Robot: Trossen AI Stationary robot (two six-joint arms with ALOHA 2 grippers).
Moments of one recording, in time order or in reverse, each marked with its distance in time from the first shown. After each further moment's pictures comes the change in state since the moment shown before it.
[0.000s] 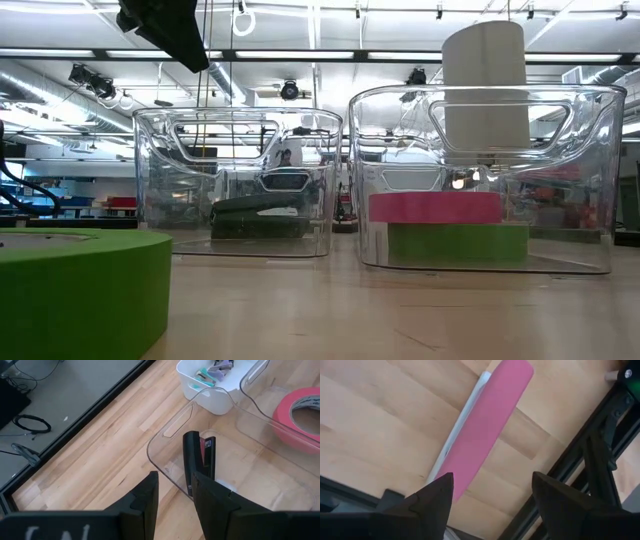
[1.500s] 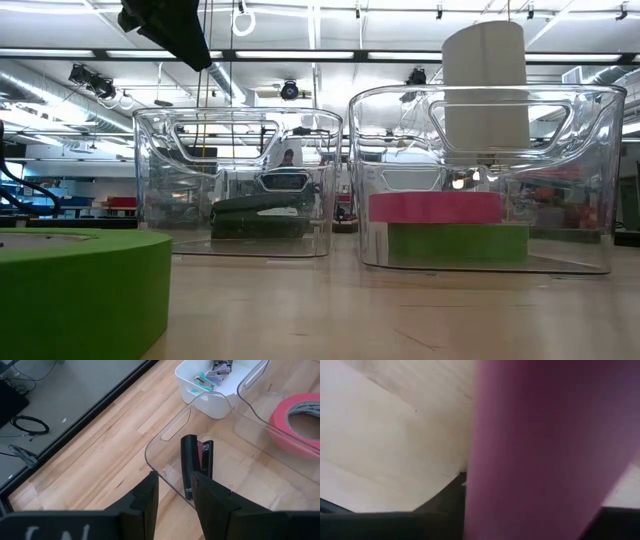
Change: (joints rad) left arm 0.000 0.000 0.000 0.019 -0.008 0.001; right arm 0.008 0.019 -0.434 0.718 -0.033 0.035
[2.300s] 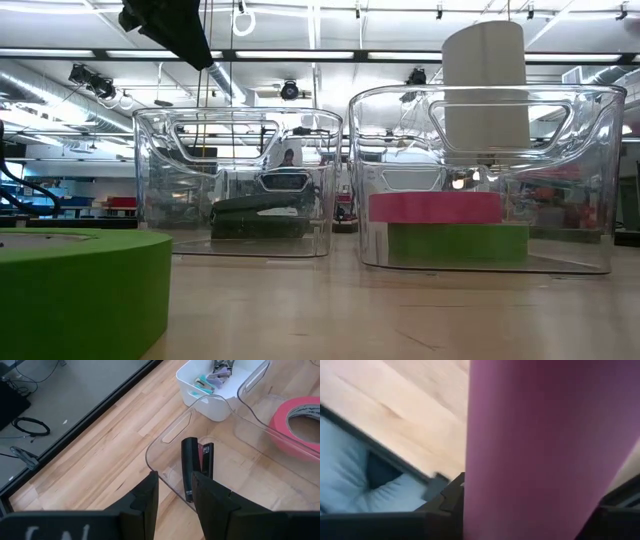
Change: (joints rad) left arm 0.000 0.000 0.000 0.005 -0.012 0.001; right arm -0.063 -0.337 0.039 -0.218 0.025 -0.107
